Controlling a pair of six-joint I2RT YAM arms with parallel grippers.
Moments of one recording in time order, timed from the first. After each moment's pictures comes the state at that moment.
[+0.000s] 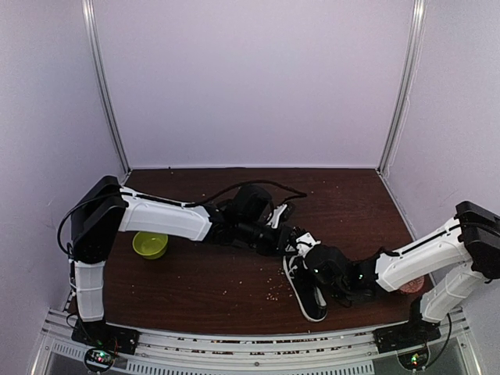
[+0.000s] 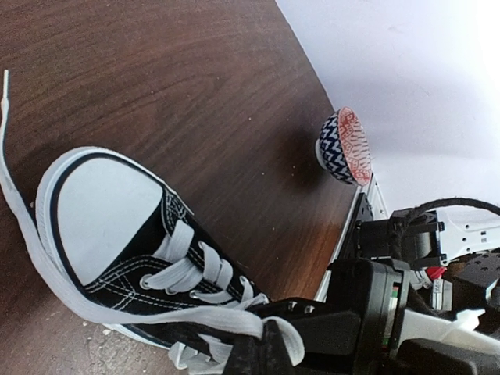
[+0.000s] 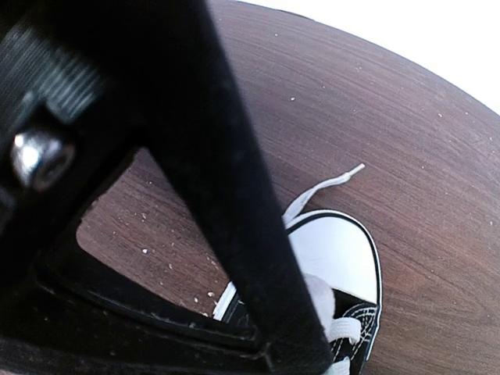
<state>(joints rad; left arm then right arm) -1.02 2.04 1.39 0.05 0.50 -0.74 1.15 1.50 0.54 0.31 0.59 0.32</state>
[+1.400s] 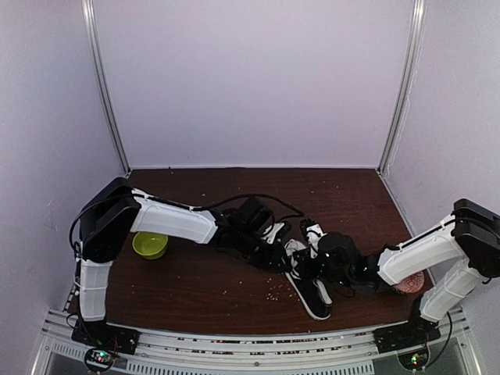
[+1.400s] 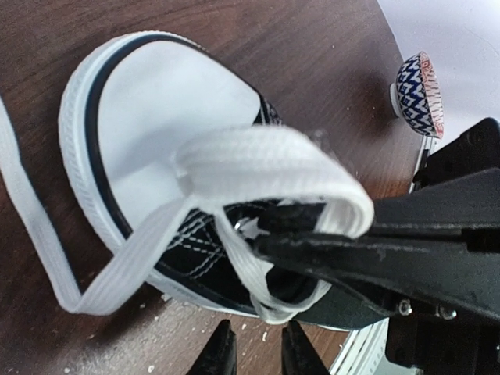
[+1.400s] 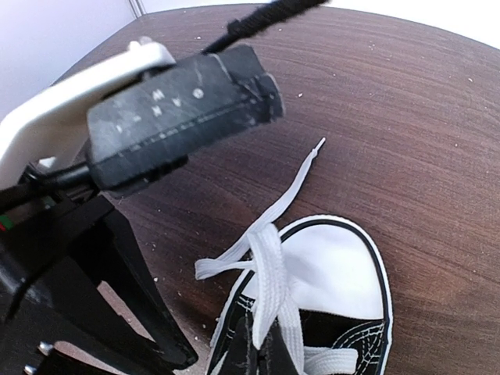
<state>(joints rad) -1.01 2.10 1.40 -0.14 0.50 -0.61 0.99 1.52 0.48 0.49 0.32 0.42</state>
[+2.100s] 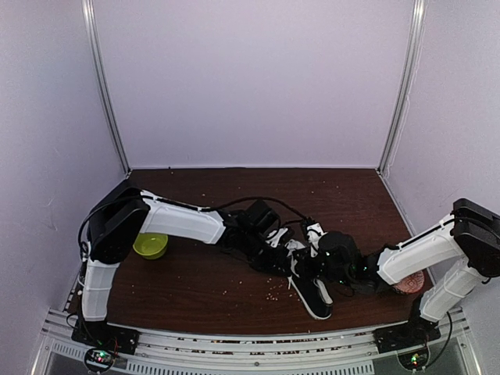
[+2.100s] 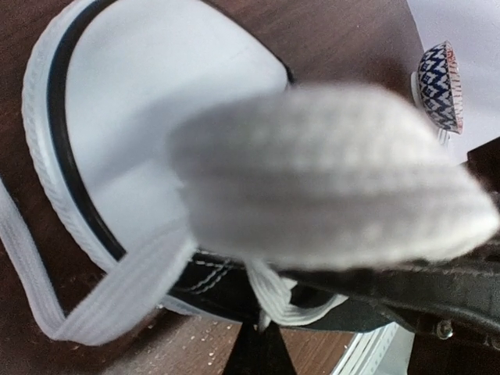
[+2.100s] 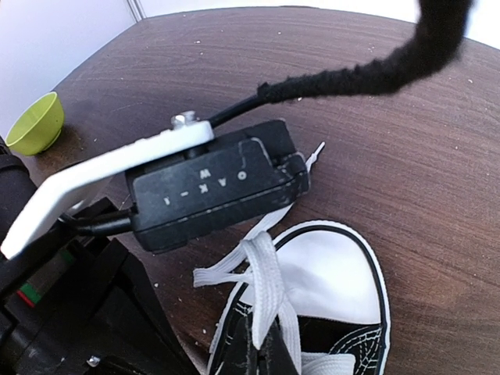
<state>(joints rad) -1.02 2.17 1.48 -0.24 0.50 -0.63 0.98 1.52 0.48 0.51 0.32 0.42</state>
